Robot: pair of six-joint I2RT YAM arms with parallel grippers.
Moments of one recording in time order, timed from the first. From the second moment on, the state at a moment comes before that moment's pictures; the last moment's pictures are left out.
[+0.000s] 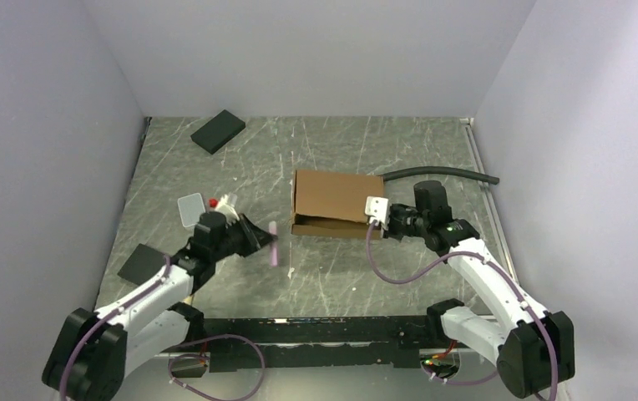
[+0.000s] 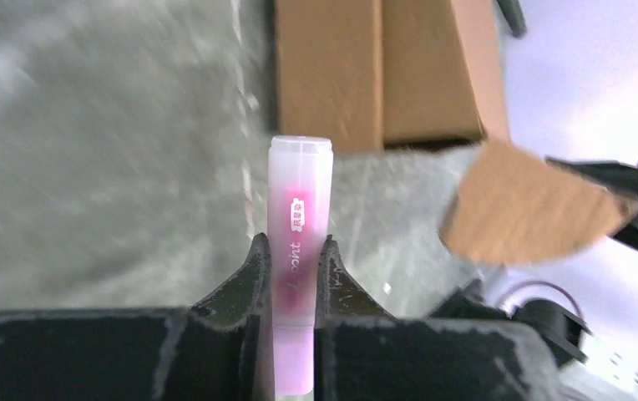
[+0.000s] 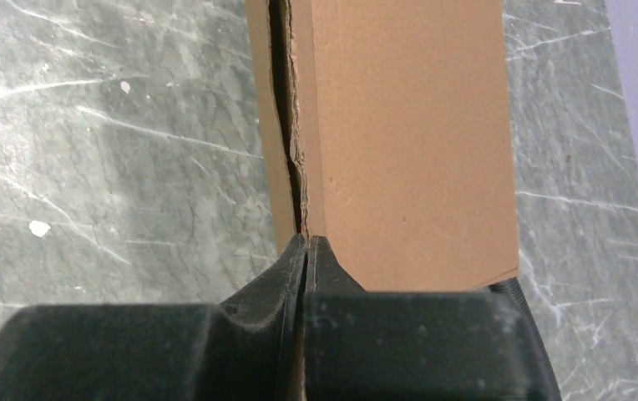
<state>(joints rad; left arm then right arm) -0.36 0.99 0.37 0.13 0.31 -0.82 0.29 0.99 0.66 -0.39 -0.70 -0.97</state>
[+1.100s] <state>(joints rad) -0.77 1.29 0.44 0.56 -0.22 -1.64 0.42 1.07 0.76 -0.32 -0.56 -0.72</state>
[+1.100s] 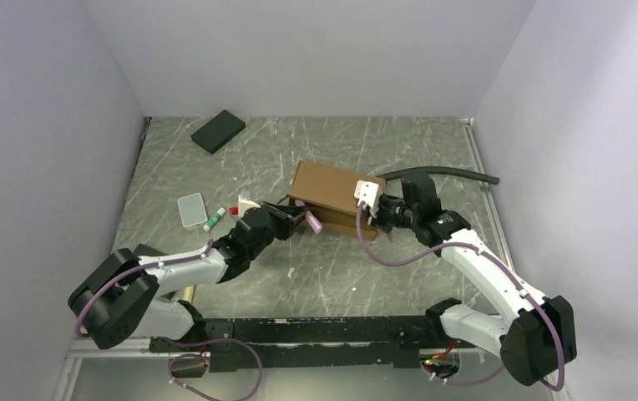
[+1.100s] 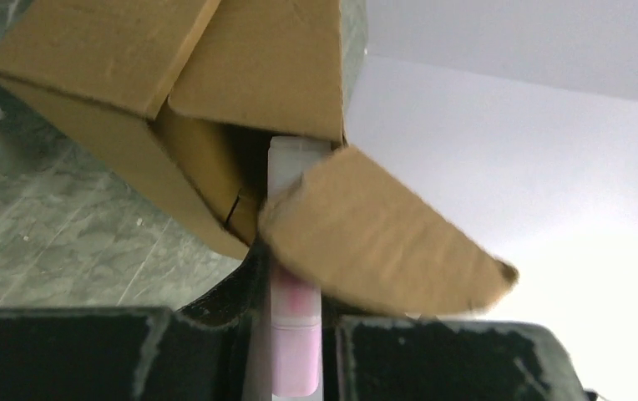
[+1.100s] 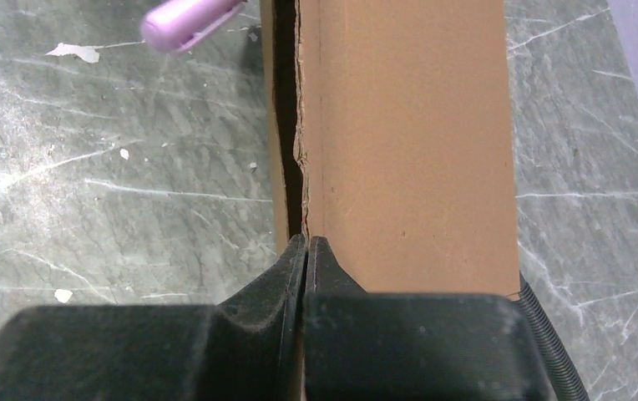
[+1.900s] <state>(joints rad) -0.77 1.25 0.54 0.24 -0.26 -1.73 0.42 1.07 0.76 -0.31 -0.55 -0.72</state>
